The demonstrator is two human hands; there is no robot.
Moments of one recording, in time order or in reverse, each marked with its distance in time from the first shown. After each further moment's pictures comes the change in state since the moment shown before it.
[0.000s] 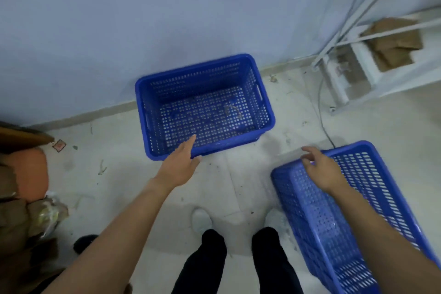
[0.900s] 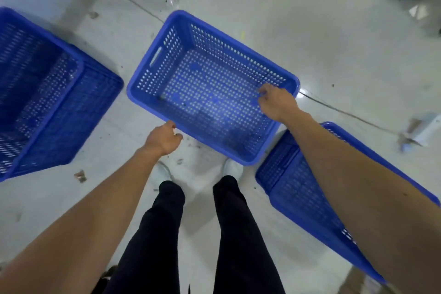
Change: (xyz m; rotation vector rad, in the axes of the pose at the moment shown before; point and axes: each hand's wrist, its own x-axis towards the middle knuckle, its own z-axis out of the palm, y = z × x) left_hand -0.128 0.334 0.417 0.478 -0.418 0.055; right_hand -0.229 0.489 -0.044 0.236 0.021 0.351
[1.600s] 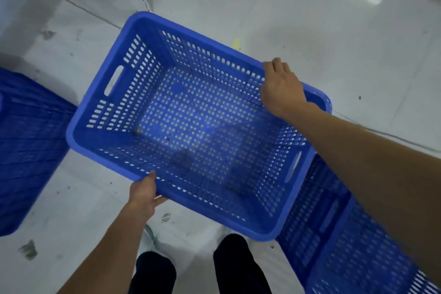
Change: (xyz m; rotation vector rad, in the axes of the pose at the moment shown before) left_hand 0.211 -0.036 0.123 -1.229 0.104 -0.527; right_hand 0.226 0.063 0.059 -0.292 0.416 -0.139
